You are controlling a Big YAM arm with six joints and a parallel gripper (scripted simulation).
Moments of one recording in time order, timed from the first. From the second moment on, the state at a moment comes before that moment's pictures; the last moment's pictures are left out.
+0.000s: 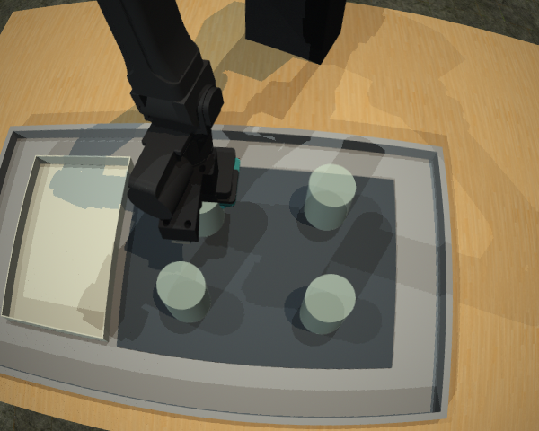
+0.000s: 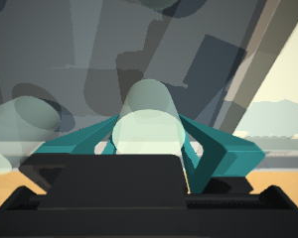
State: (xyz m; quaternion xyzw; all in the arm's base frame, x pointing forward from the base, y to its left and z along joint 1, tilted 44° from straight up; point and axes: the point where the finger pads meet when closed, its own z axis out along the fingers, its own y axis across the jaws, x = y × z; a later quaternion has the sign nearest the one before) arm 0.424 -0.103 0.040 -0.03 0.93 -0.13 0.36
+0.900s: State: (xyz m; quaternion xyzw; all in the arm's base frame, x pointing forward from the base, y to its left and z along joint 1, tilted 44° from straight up) arm 0.397 -0.098 0.050 -0.03 0.93 -0.13 0.34
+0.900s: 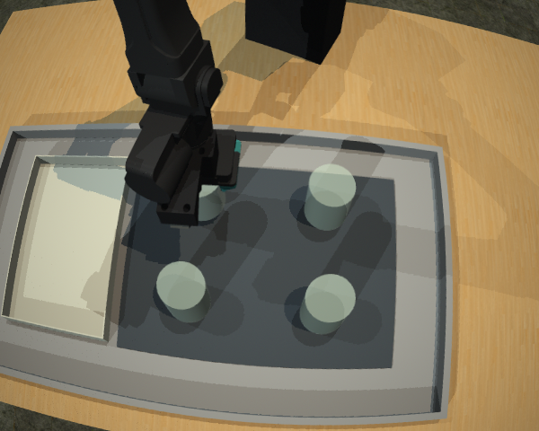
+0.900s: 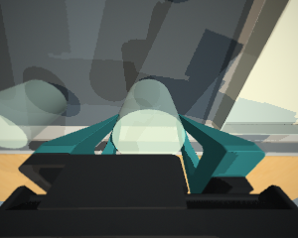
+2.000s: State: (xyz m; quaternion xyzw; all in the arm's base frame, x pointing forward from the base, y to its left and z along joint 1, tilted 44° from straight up) arm 0.345 -0.089 0.106 -0.02 0.93 -0.13 0.34
